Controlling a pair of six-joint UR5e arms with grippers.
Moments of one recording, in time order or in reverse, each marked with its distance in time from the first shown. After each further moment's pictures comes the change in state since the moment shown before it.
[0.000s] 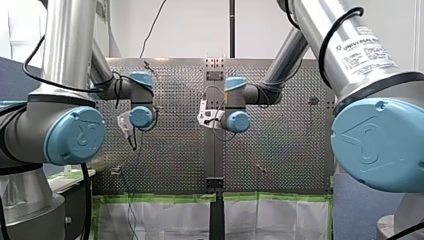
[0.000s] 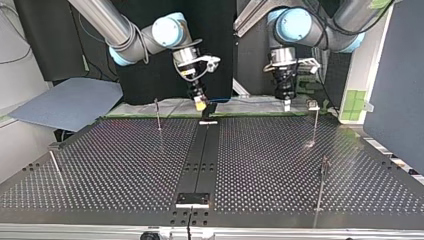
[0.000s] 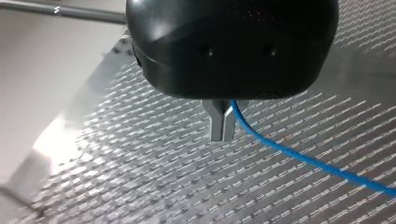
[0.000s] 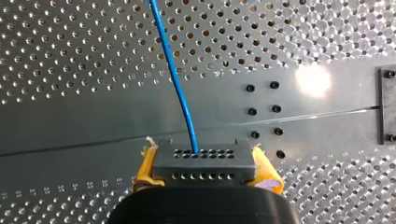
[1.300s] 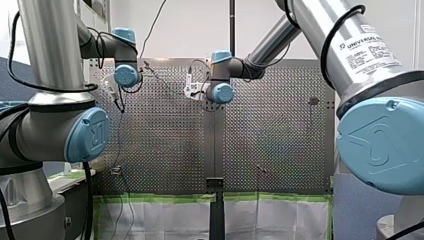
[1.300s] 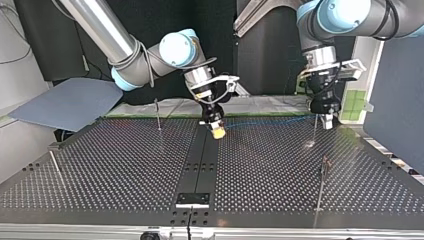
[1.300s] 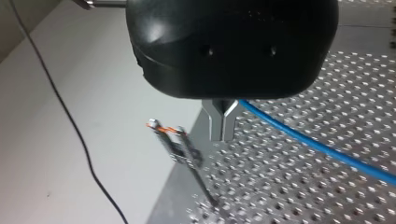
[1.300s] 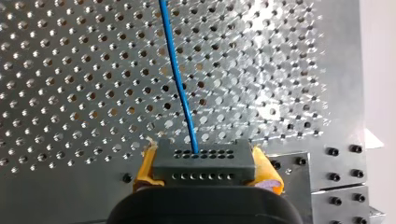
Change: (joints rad) left arm 0.151 0.323 0.118 -0.335 0.098 -0.068; right arm 0.056 0.001 -0.322 0.220 -0.017 -0.063
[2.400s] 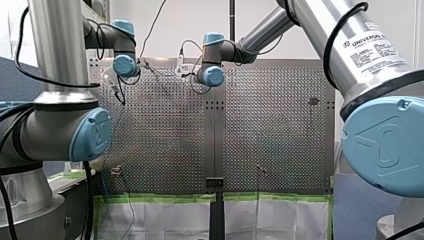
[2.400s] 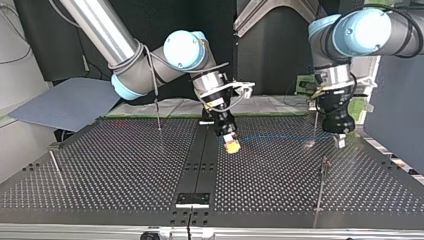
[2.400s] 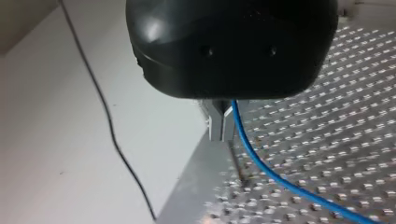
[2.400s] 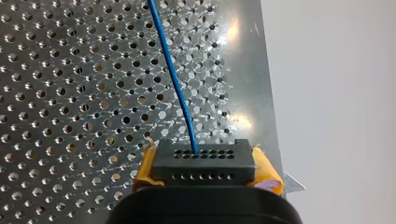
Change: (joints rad) left arm 0.069 -0.048 0.148 -0.122 0.054 -0.096; right arm 0.046 -0.002 -0.169 0.080 0.009 0.000
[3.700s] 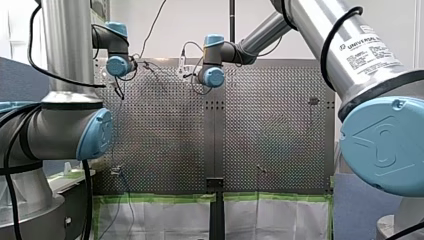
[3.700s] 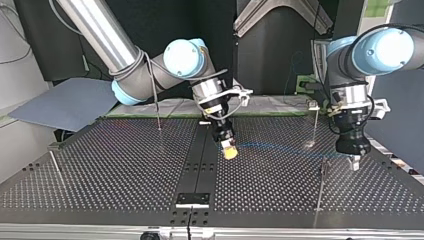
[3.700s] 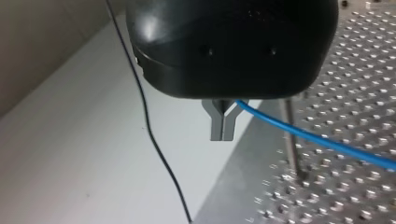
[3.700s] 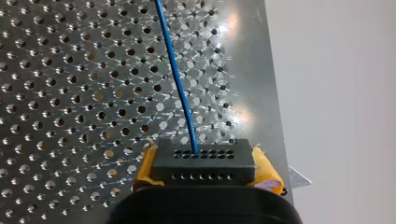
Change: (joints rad) left arm 0.116 -0.050 0.061 0.098 0.186 -0.092; right arm -0.016 0.031 -0.042 0.009 0.001 0.006
